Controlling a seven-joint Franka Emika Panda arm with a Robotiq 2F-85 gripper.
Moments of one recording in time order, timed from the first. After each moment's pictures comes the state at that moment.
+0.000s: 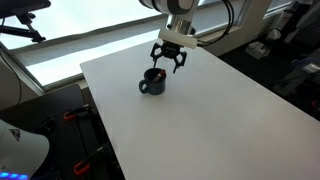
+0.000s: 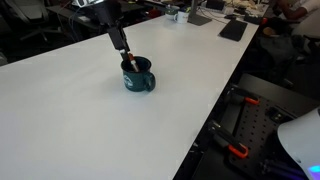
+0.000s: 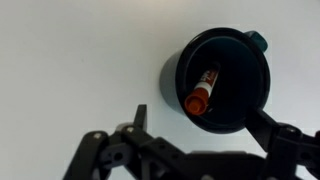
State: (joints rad) arm -0.01 0.60 0.12 -1.75 -0.12 2.00 -0.67
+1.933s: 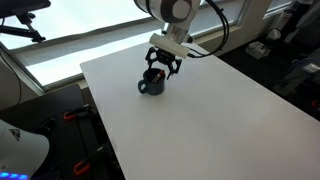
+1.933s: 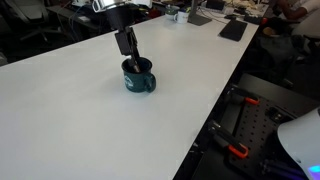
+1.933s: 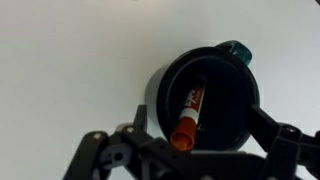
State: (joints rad) arm -0.04 0.55 0.12 -1.89 -0.03 2.06 -0.58
